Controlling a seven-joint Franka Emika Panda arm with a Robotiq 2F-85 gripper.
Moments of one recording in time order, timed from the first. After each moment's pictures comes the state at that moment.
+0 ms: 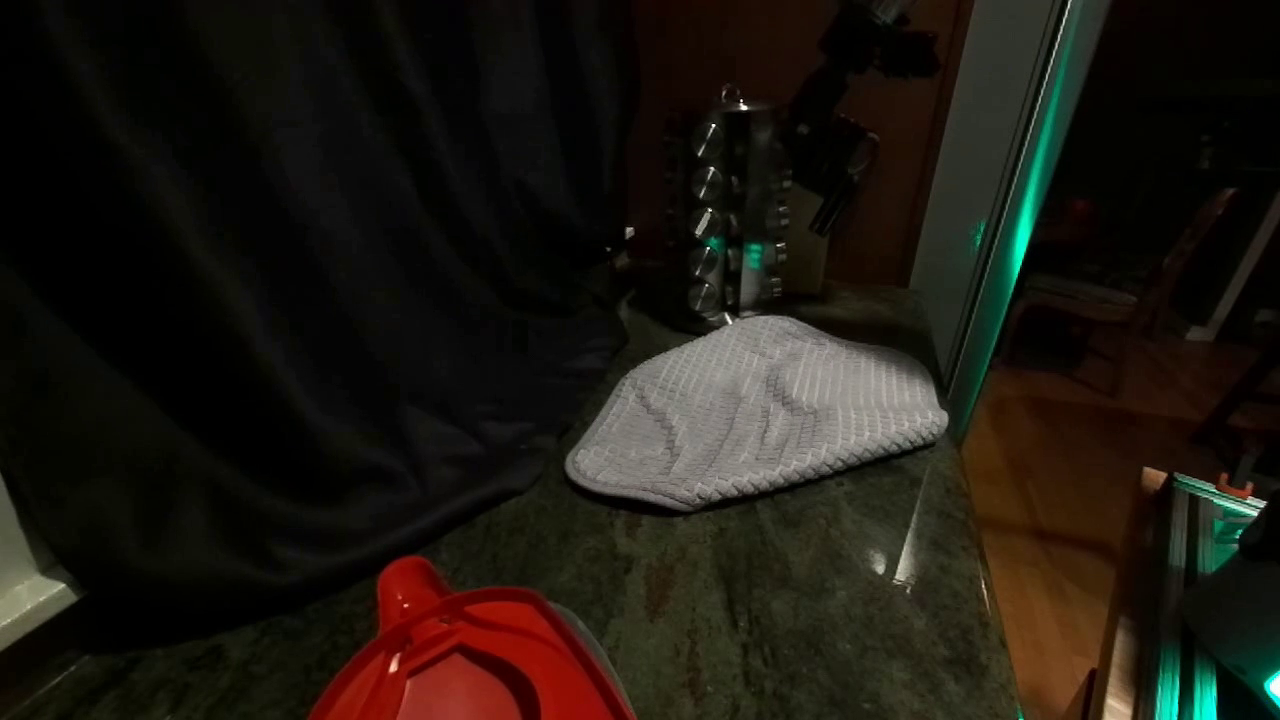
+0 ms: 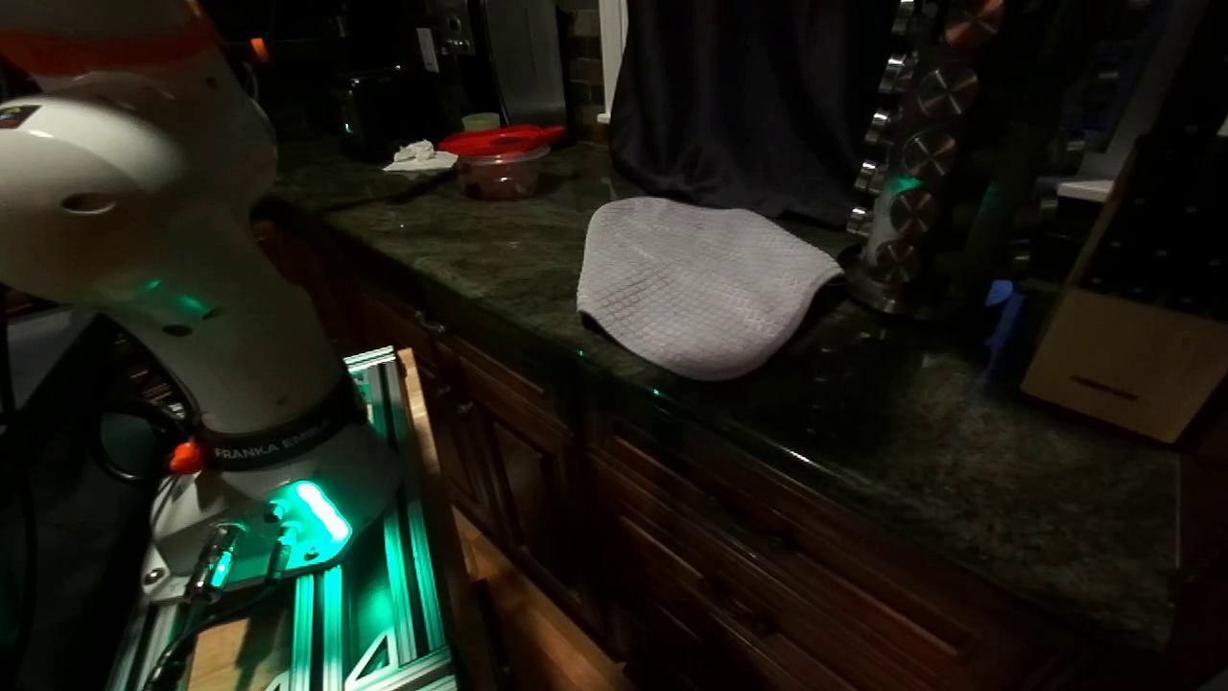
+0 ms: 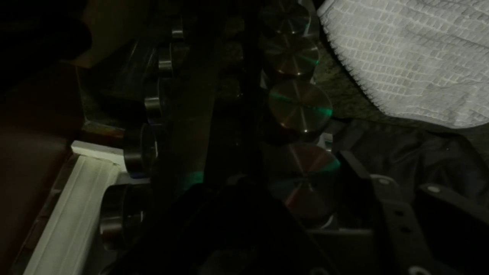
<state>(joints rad) -0.17 -0.01 -0.19 -1.90 0.53 2.12 -1.31</state>
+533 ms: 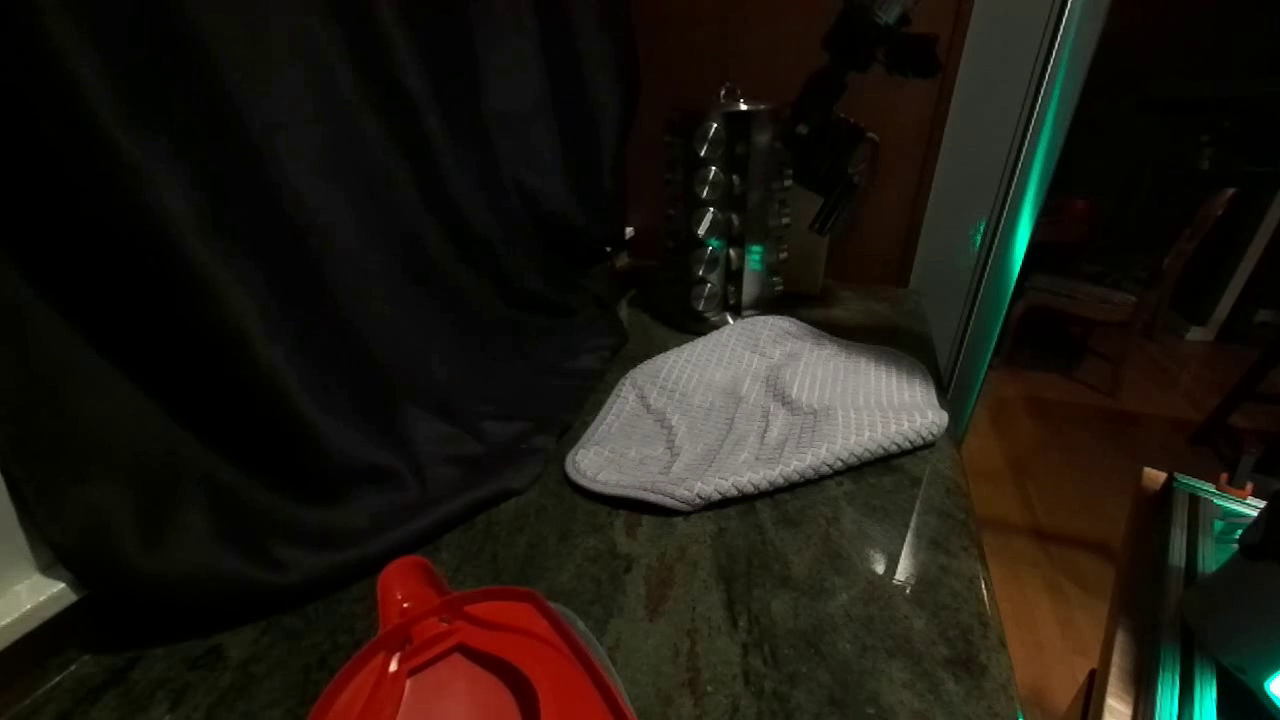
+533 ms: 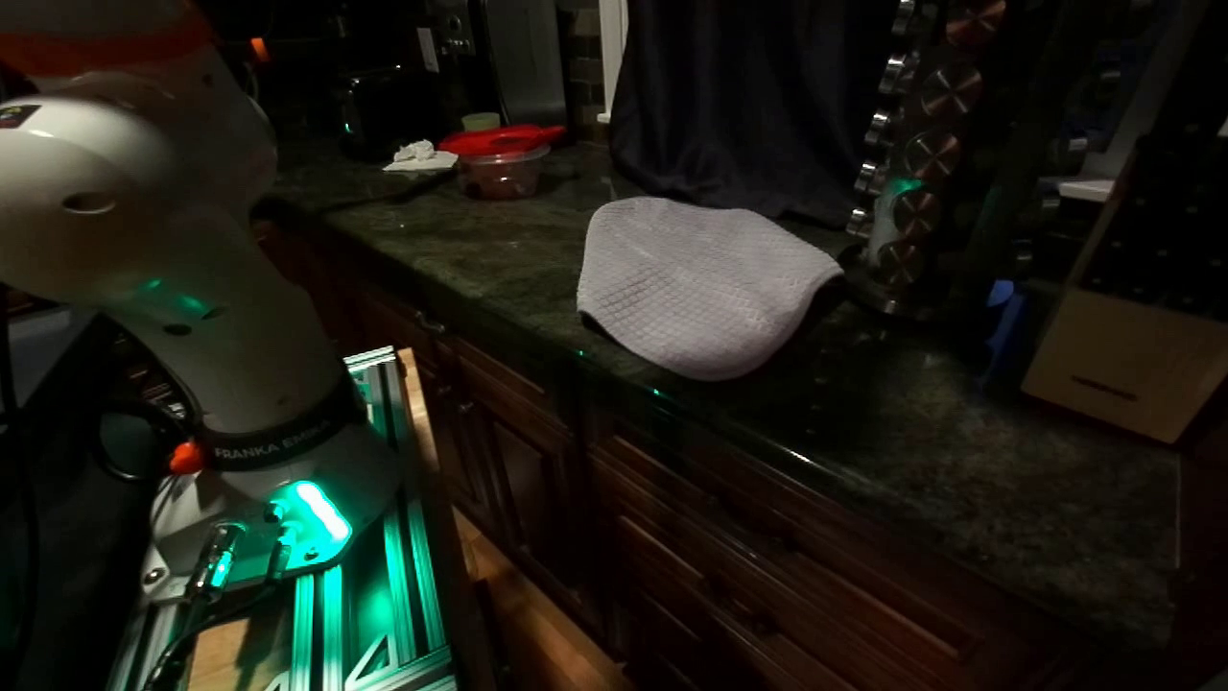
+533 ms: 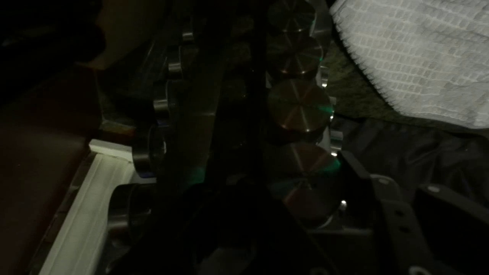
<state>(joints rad) -0.16 -0.04 -0.18 -1.94 0.51 2.18 -1.29</state>
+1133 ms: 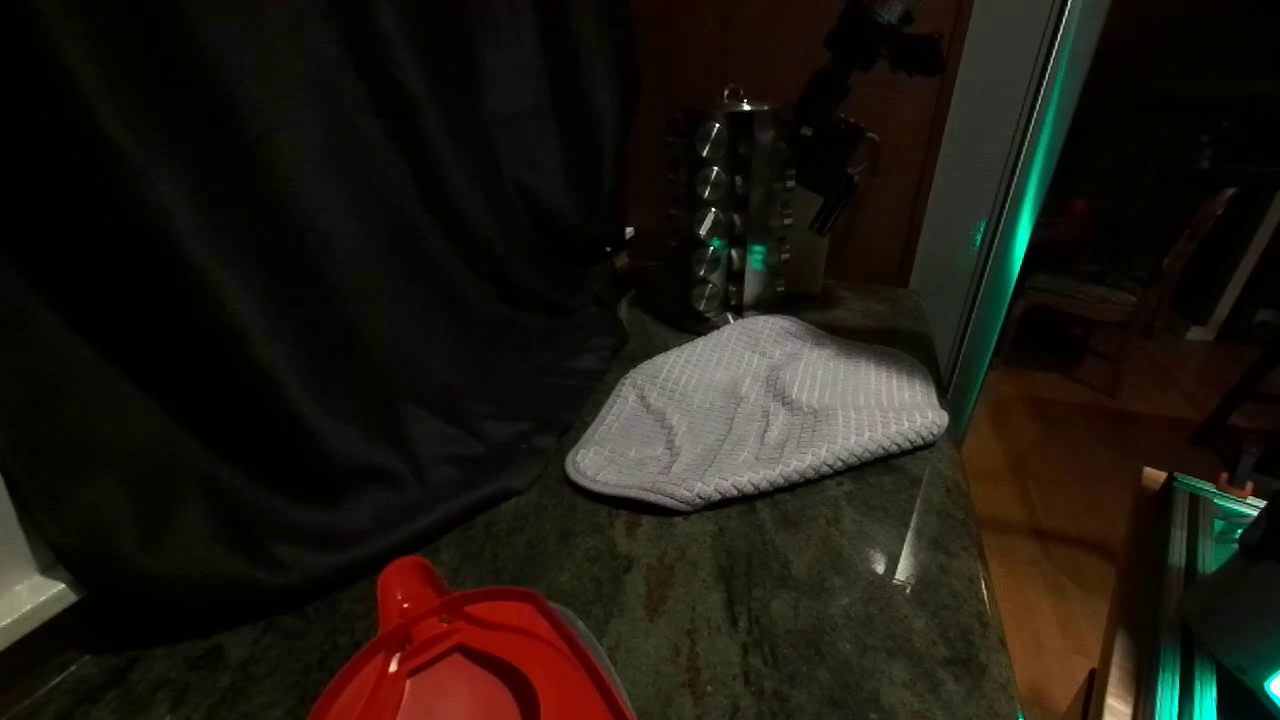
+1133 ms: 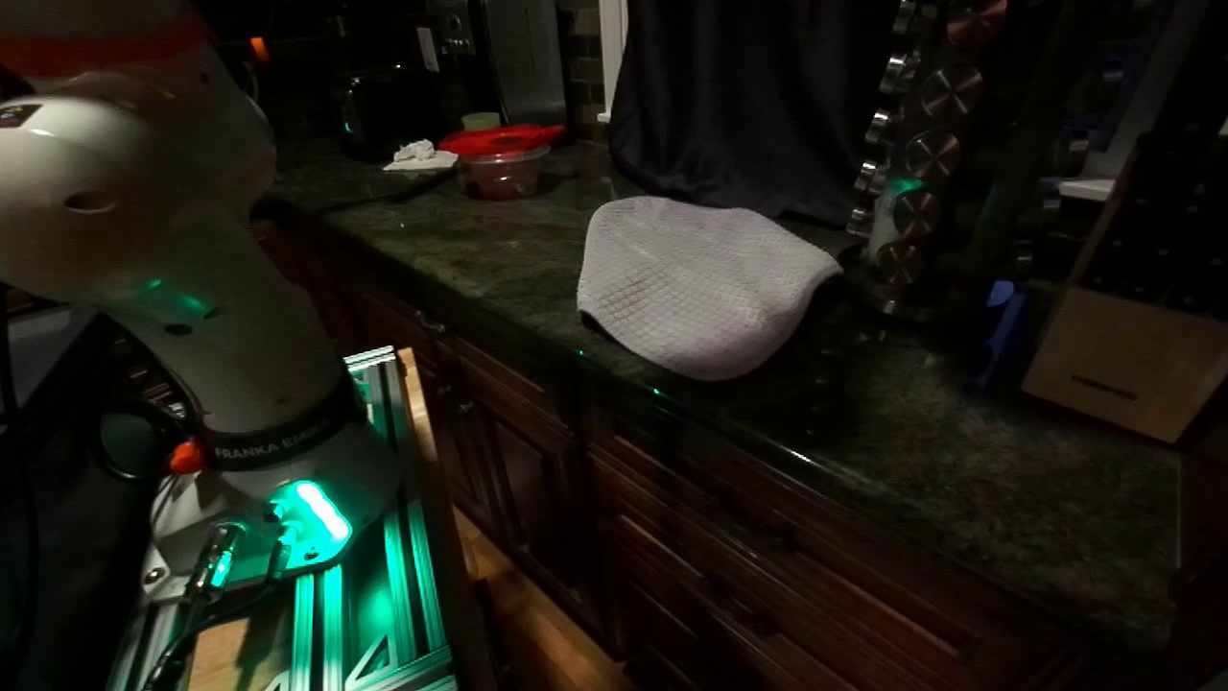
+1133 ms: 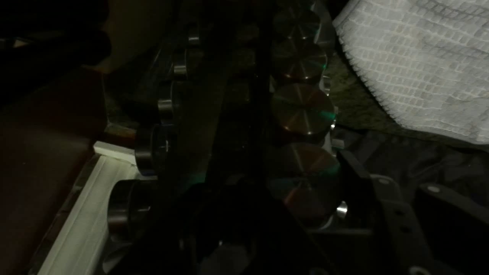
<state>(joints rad) -0.16 -0.07 -0.18 -1.97 0.46 2.23 -1.28</state>
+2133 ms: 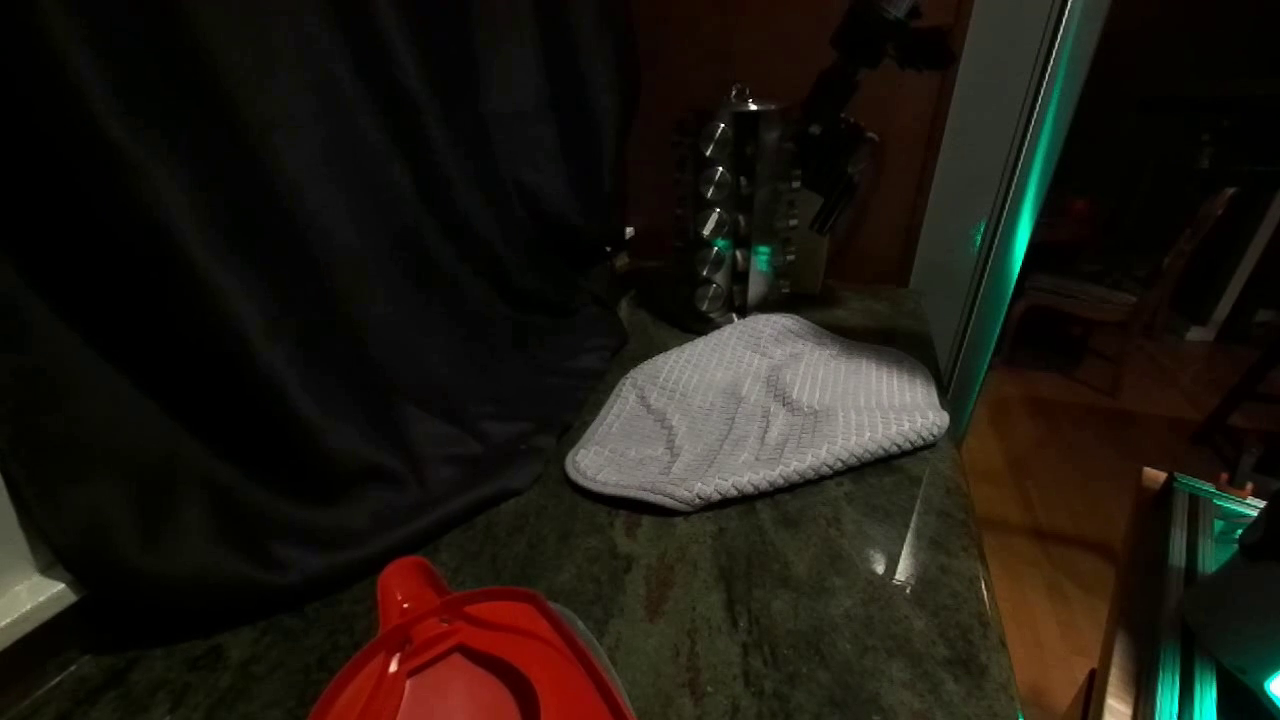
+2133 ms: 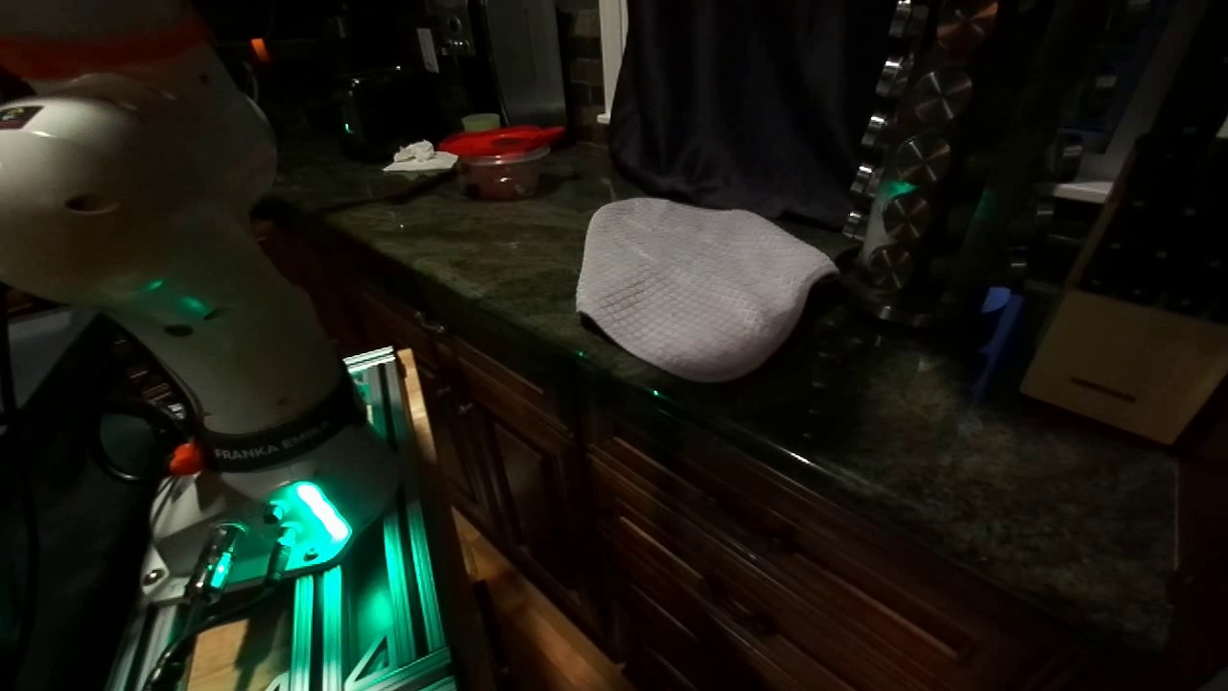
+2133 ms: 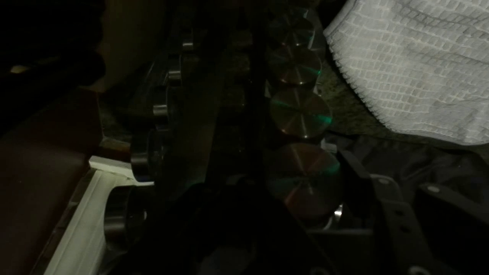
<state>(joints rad) -0.16 -0.08 -0.19 -1.97 0.44 2.17 -1.24</state>
